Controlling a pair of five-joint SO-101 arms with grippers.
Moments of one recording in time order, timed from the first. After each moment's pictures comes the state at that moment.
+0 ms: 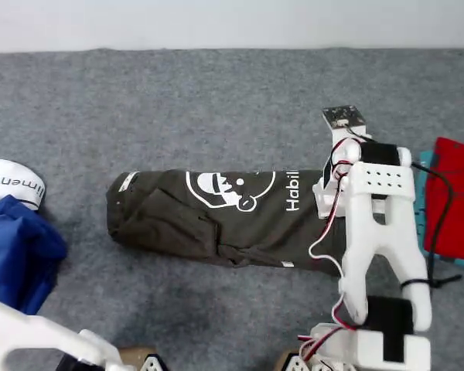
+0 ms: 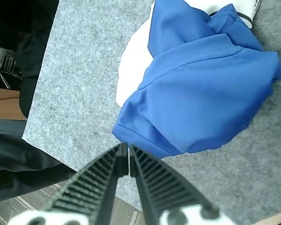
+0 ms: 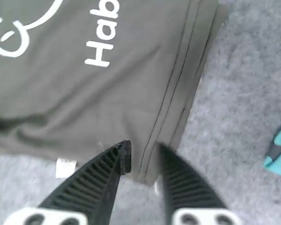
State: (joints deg) left arm -68.3 -31.5 2.8 99.0 -39.9; right arm 2.4 -5.5 18.1 79.1 11.9
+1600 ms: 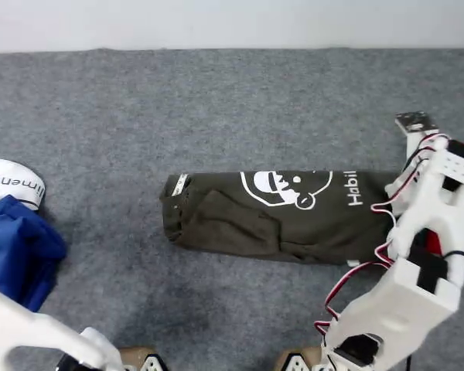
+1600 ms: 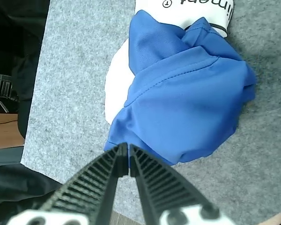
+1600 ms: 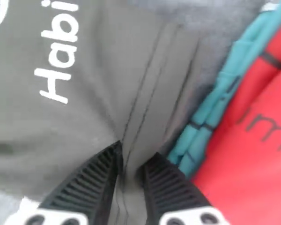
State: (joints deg) left arm -62.5 -31.5 2.8 99.0 -40.2; right arm 26.1 18.8 -3.3 77.5 38.1
